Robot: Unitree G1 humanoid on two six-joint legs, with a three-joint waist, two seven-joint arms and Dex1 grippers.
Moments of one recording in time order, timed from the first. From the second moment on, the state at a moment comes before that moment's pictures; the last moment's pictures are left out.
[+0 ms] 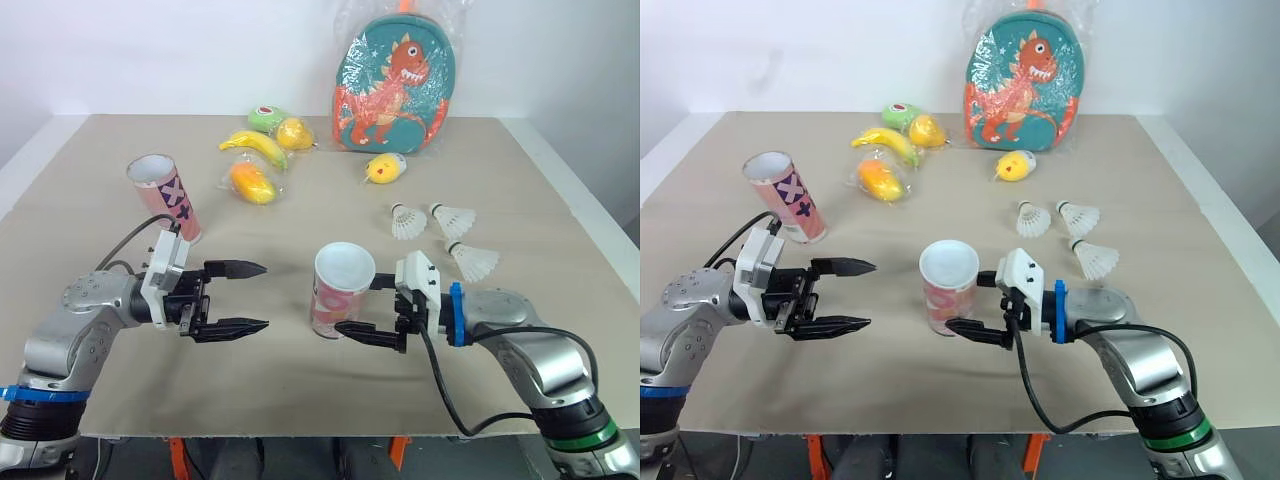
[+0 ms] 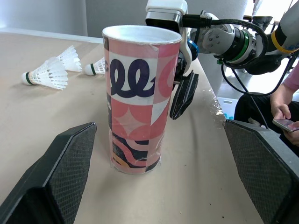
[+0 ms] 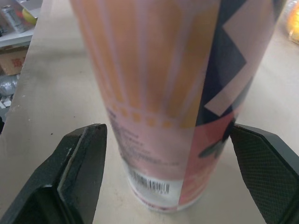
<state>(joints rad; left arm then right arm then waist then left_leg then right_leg) -0.28 0.69 0.10 -0.22 -0.69 0.40 -1.33 -0.32 -0.64 0.16 -0.32 0.45 0.47 0.99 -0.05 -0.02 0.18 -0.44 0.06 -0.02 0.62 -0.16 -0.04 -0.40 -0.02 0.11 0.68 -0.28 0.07</state>
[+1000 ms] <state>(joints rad) -0.60 0.37 -0.14 0.02 -0.54 0.35 -1.22 -0.34 -0.71 -0.45 -0.21 0.57 0.43 0.76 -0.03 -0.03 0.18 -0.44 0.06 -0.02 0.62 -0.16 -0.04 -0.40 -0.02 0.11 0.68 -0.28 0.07</state>
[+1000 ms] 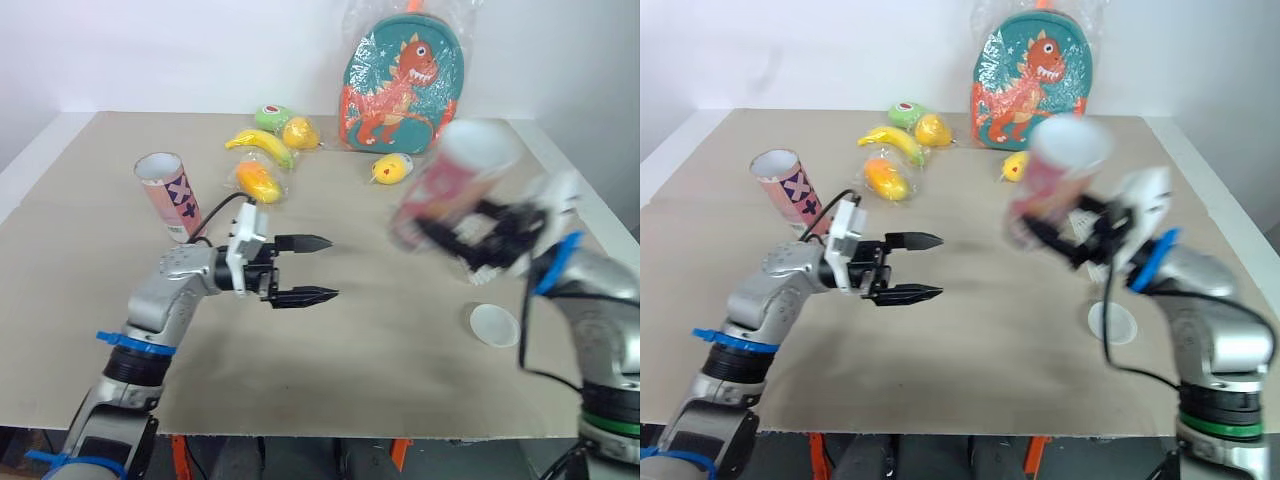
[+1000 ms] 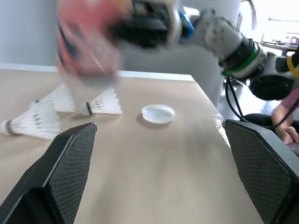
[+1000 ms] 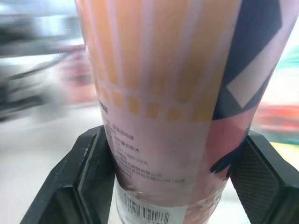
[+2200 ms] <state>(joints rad) -0.68 0.18 -0.15 0.22 -0.42 0.25 -1.07 0.05 -0.65 -0.67 0.11 0.44 0.38 0.50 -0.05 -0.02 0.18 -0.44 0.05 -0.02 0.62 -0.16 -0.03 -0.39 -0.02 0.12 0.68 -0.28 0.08</state>
